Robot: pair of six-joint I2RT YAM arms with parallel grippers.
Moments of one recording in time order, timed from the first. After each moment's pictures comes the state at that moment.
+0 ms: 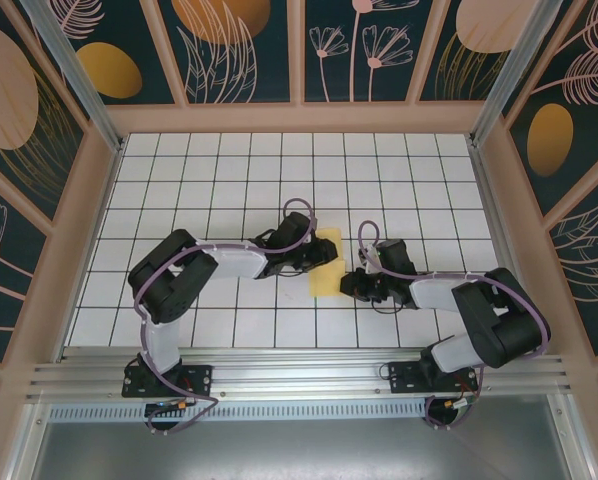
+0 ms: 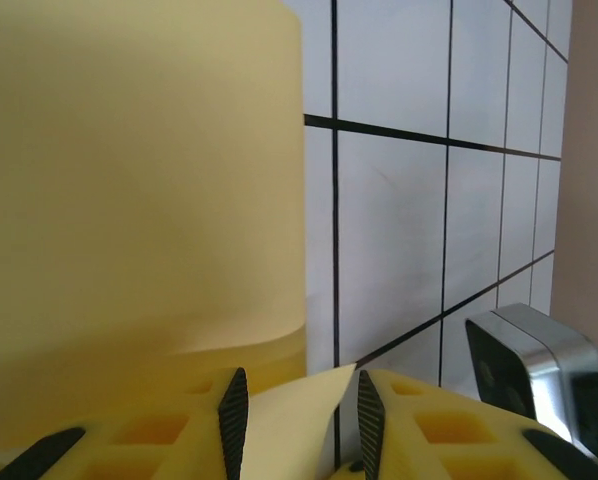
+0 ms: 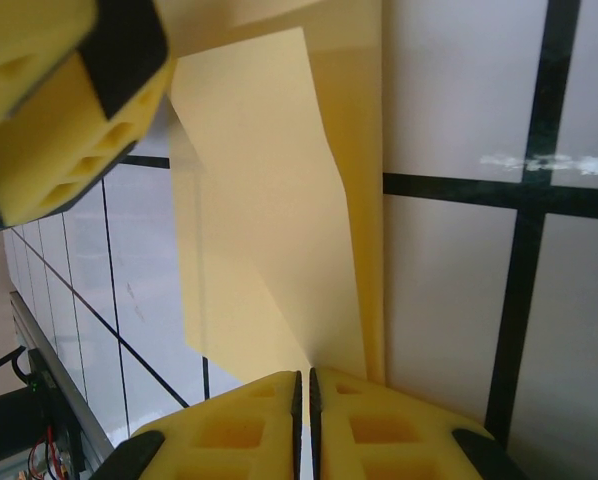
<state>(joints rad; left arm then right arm) -0.81 1.94 1.02 0.21 0.28 -1.07 0.44 1.44 0.36 0.17 -0.61 0.68</state>
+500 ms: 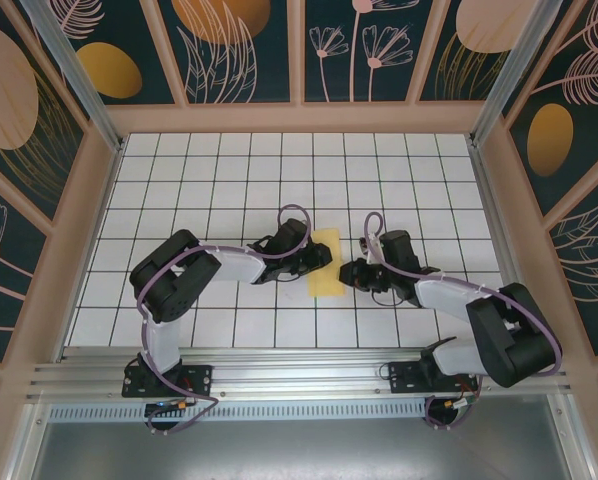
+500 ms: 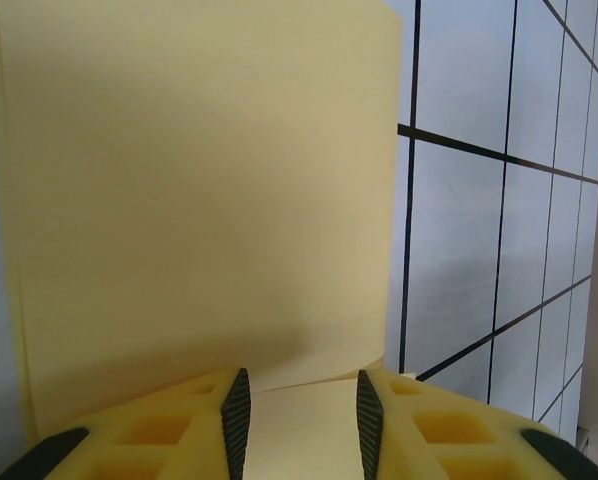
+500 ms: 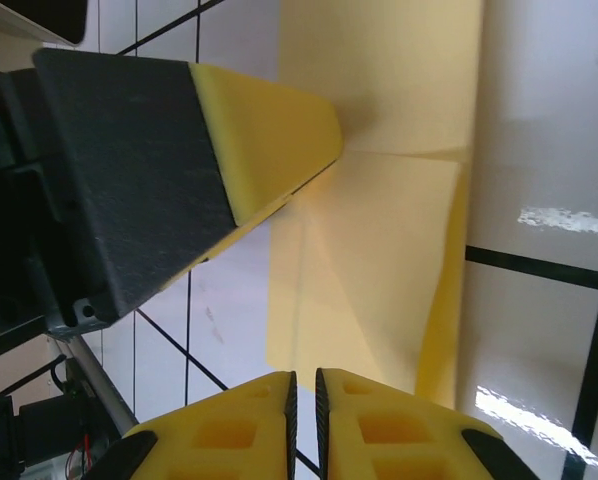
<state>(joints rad) -0.81 1.94 0.96 0.26 0.22 -1.08 0.43 1.33 0.42 0.11 -0.62 0.68</state>
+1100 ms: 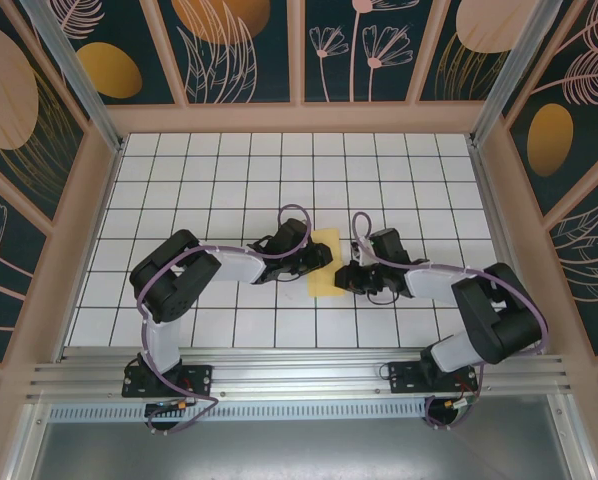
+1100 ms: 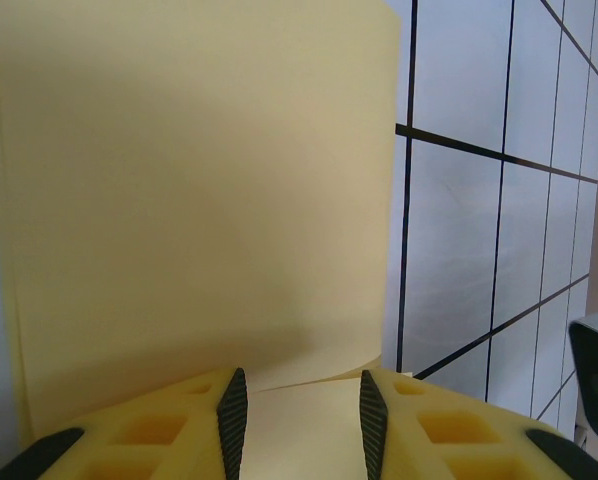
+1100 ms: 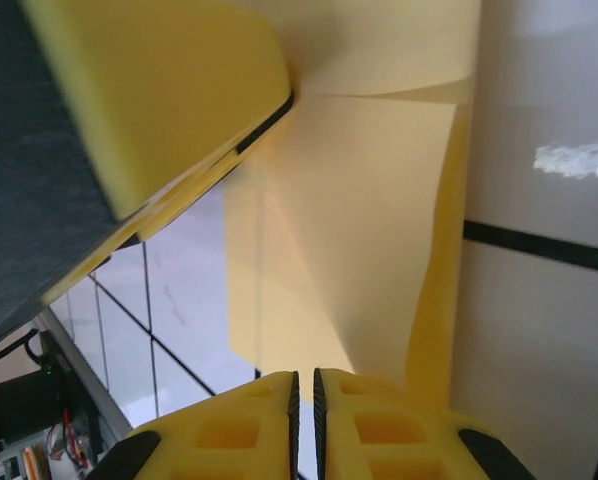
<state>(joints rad) -0.81 1.94 0.96 0.26 0.23 -1.08 0.46 1.47 0.49 0.02 -0.63 0.63</state>
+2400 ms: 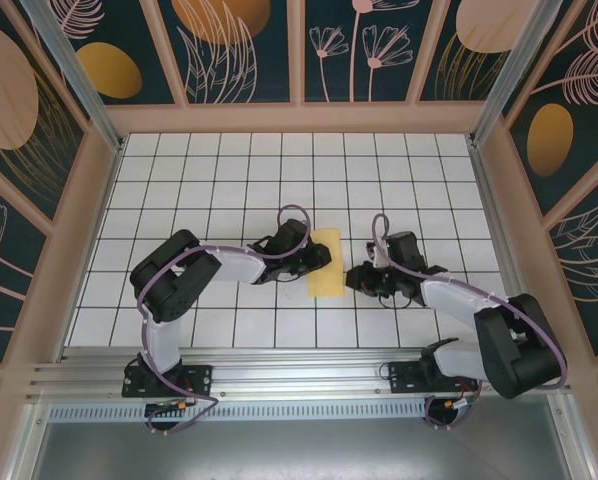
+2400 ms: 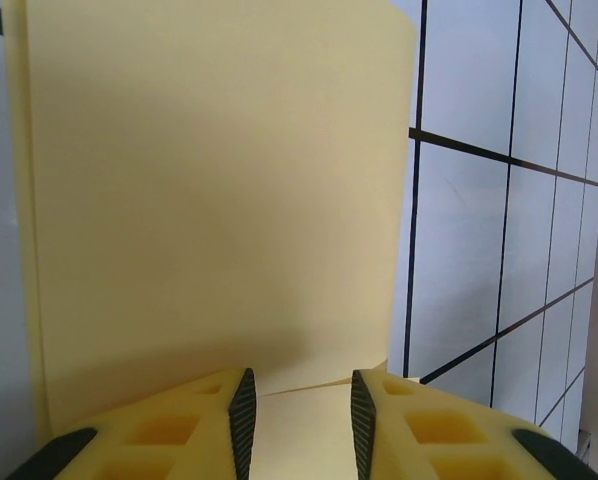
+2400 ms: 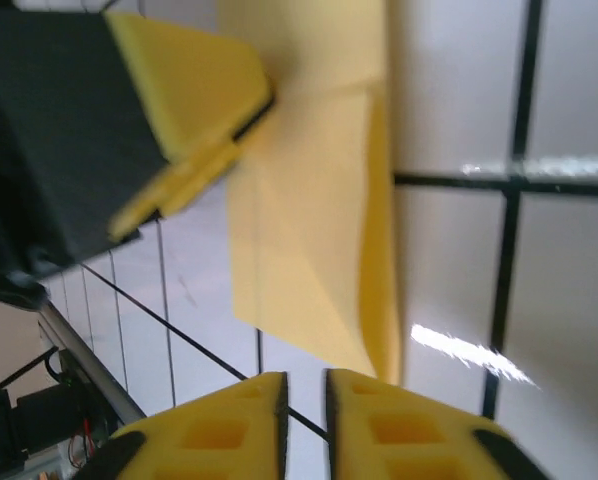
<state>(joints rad) -0.81 1.94 0.95 0.26 0.22 -1.09 0.38 1.28 0.45 -0.09 -0.63 0.66</state>
